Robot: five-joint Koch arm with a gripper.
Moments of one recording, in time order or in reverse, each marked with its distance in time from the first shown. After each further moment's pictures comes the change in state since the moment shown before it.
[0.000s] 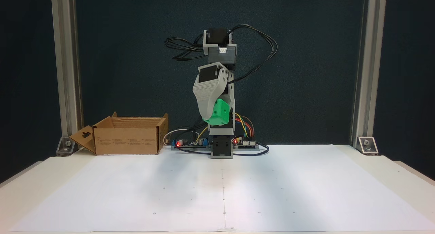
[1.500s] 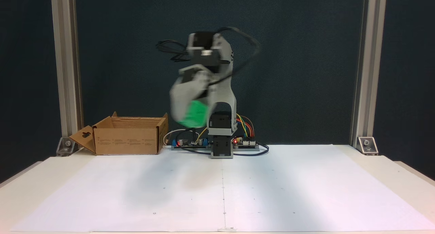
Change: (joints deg) arm 11.8 -0.8 1.7 -5.6 -0.1
